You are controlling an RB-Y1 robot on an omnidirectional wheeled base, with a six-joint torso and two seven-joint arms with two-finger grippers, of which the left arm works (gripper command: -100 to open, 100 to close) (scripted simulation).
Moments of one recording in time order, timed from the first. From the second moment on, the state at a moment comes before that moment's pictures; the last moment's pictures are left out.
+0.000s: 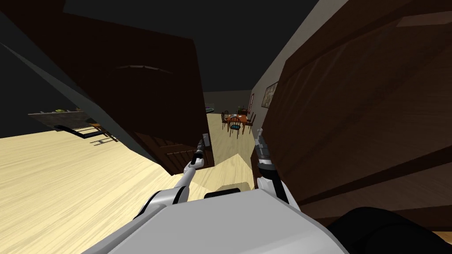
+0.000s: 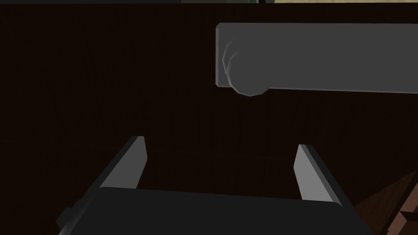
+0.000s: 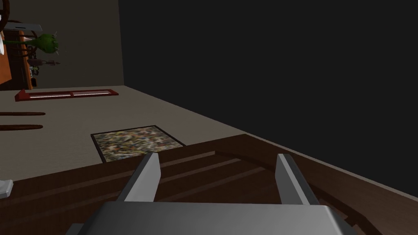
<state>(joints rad) -0.48 0.06 0.18 -0.64 0.13 -0.48 -0.12</state>
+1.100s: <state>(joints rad) -0.47 0.06 0.19 -0.63 0.13 -0.50 -0.12</state>
